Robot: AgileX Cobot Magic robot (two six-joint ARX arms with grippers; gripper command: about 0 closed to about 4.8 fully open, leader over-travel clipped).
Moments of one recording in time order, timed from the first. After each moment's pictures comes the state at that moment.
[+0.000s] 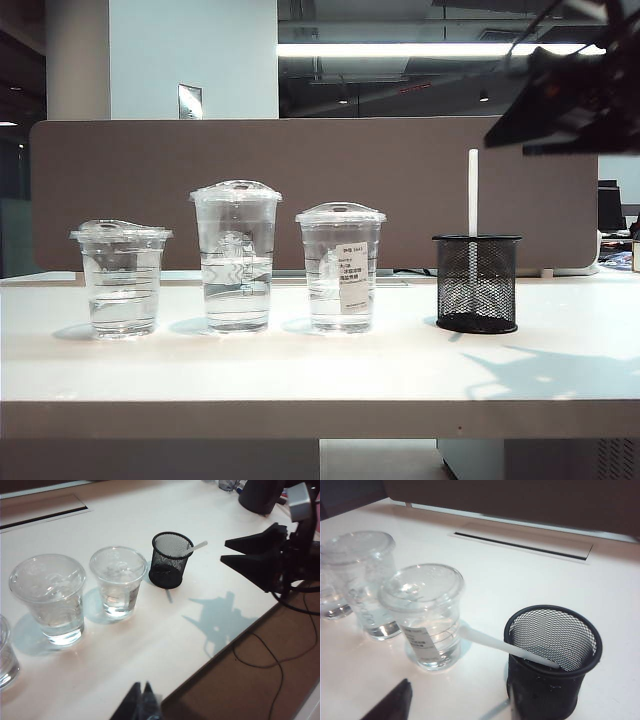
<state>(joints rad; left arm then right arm) -0.61 0.69 0.93 -0.62 0.16 -0.08 0.29 1.09 0.43 0.46 -0.21 -0.03</state>
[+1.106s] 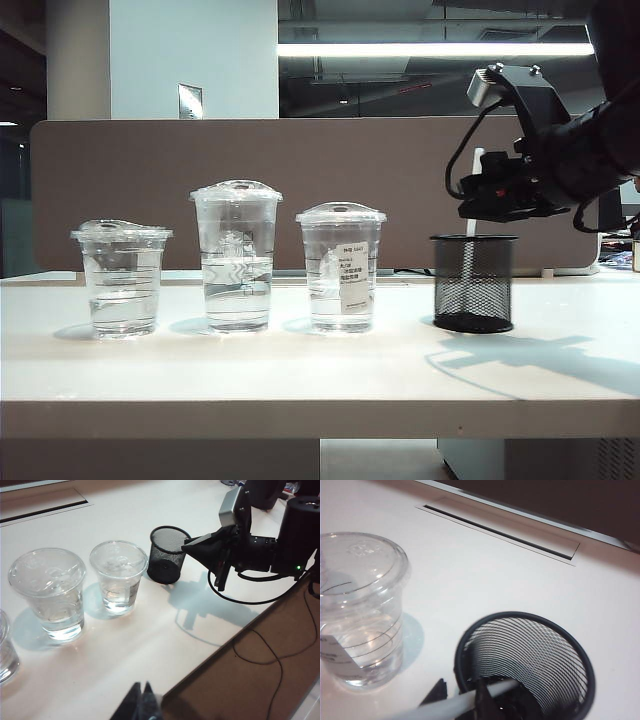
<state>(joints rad) -0.61 0.69 0.93 -0.64 0.16 -0.08 0.28 1.54 0.59 0.70 -0.15 -0.19</state>
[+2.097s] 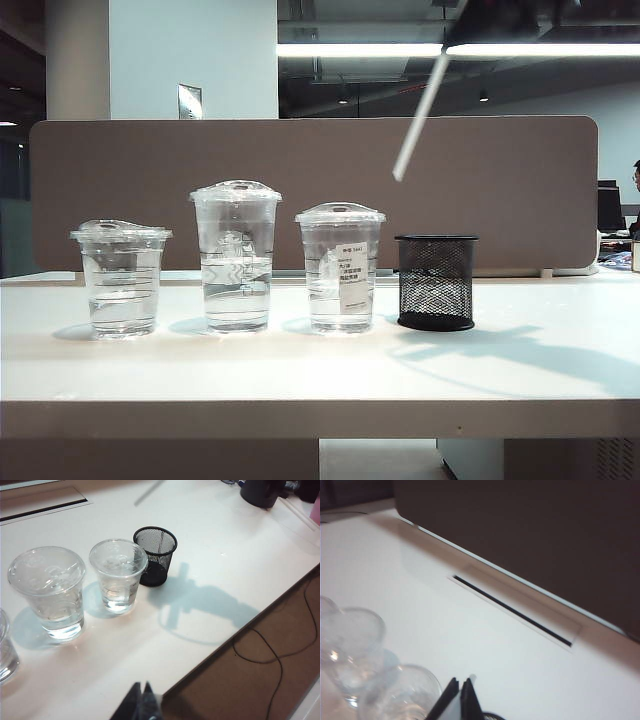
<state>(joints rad) -0.61 0.69 0.93 -0.64 0.16 -0.08 0.29 1.33 1.11 0.00 -0.27 -0.24</state>
